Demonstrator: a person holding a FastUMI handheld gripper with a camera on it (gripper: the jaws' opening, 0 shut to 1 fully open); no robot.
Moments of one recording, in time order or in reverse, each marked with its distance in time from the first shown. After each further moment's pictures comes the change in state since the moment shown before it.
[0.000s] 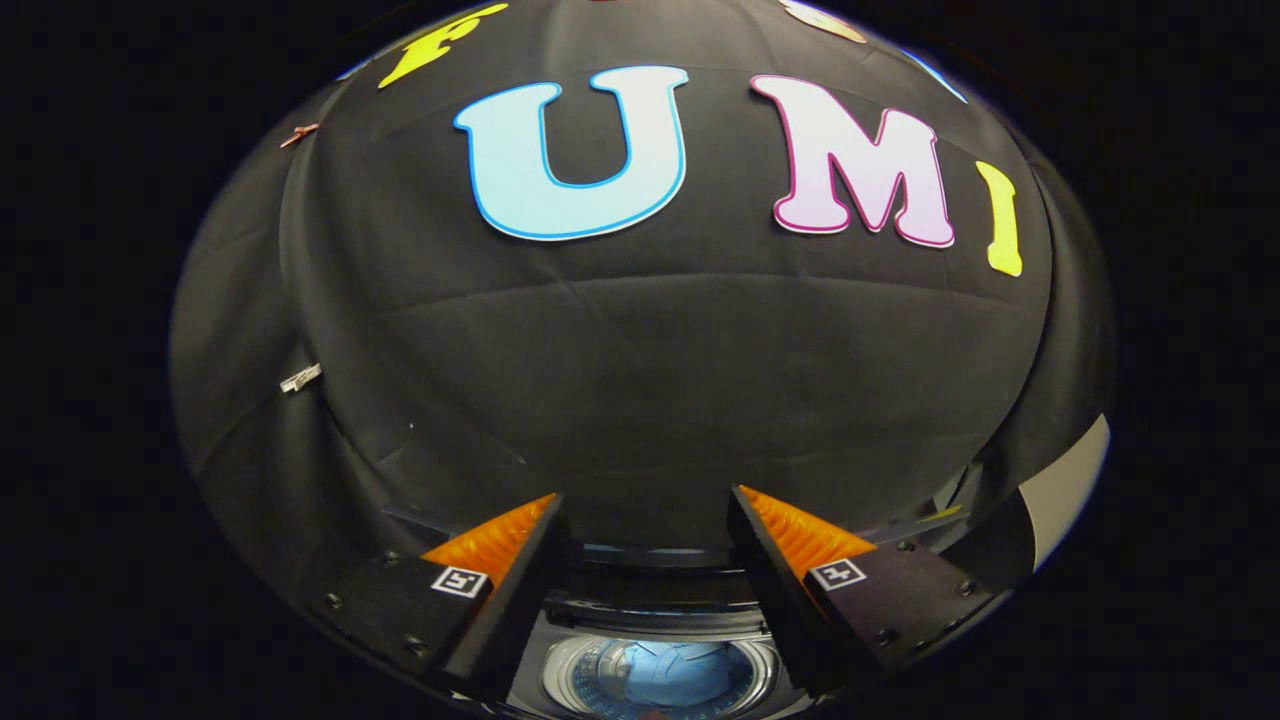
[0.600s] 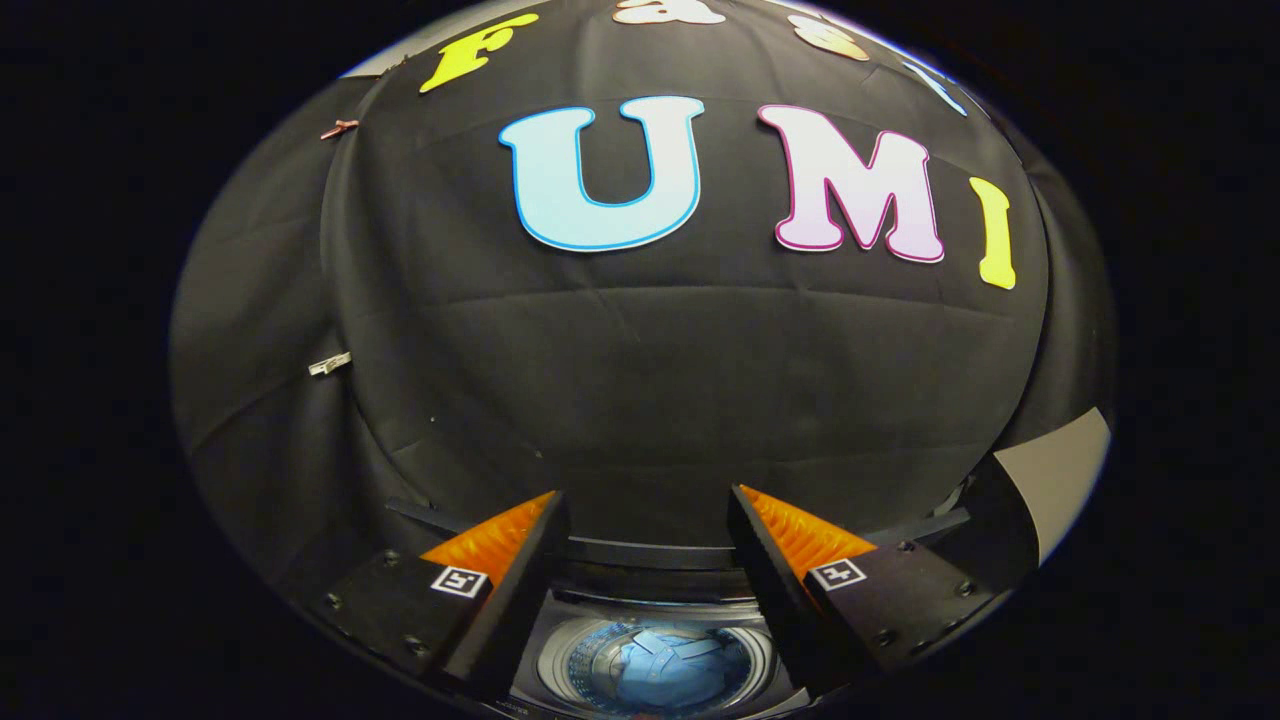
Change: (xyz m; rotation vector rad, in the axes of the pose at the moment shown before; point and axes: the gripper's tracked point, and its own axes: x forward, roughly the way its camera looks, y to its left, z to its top) arm -0.056 0.006 -0.029 -0.038 -0.083 0.044
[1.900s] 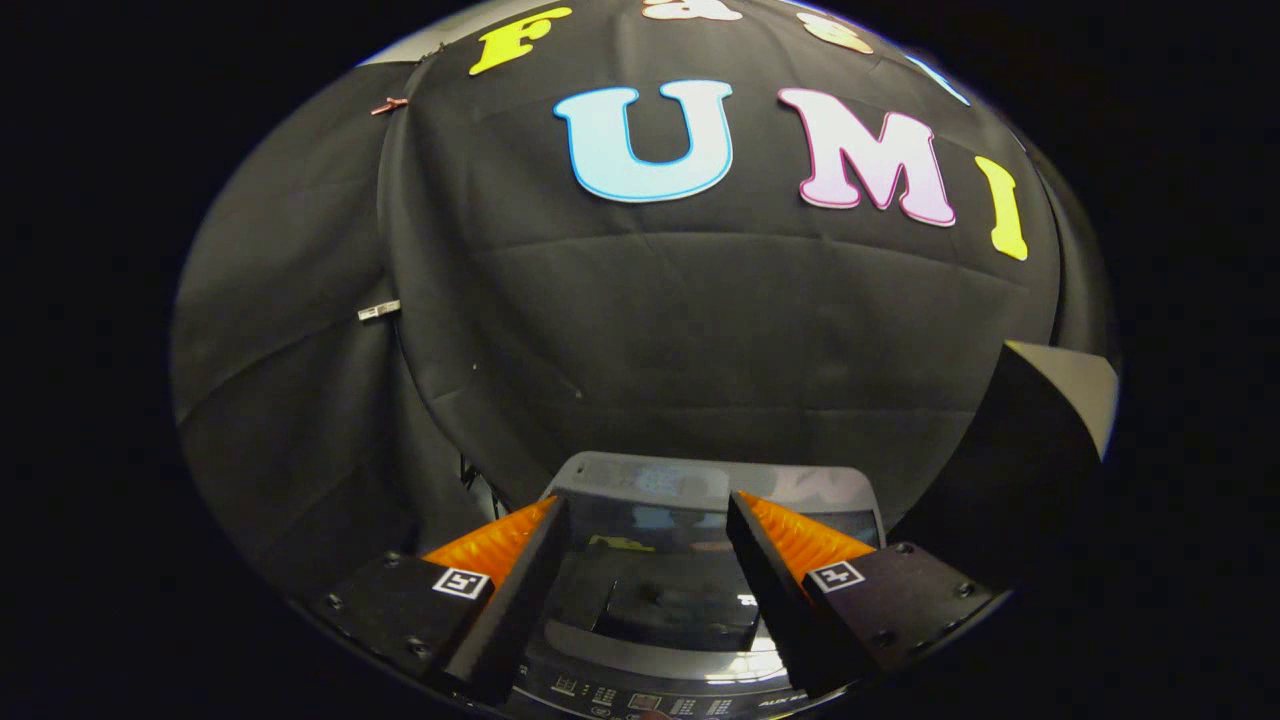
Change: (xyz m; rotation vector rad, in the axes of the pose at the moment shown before) arm -0.047 0.015 -0.106 -0.008 0.085 0.093
